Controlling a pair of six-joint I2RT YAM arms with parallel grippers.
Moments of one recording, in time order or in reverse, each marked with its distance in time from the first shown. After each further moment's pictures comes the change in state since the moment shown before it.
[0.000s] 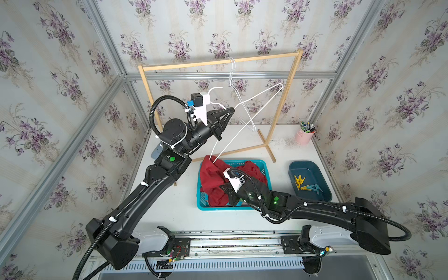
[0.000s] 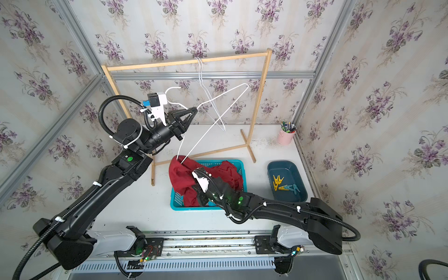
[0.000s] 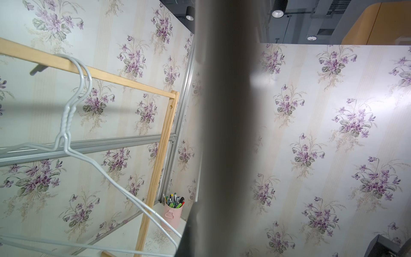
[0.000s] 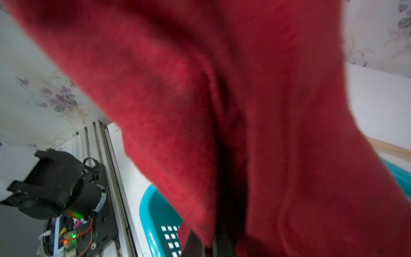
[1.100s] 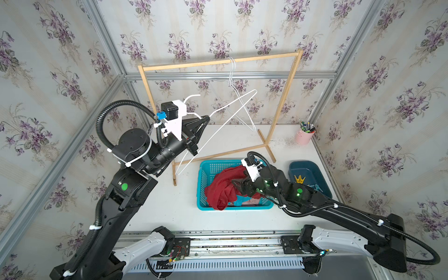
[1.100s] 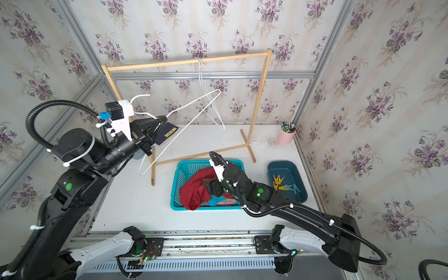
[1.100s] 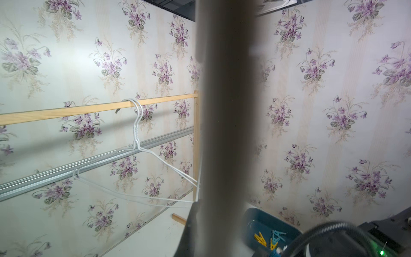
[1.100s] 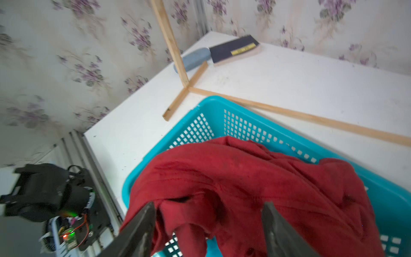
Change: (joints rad) left arm 0.006 -0.304 0.159 -0.667 -0.169 0.397; right arm -0.138 -0.266 0.160 -0.433 -0.041 -0.001
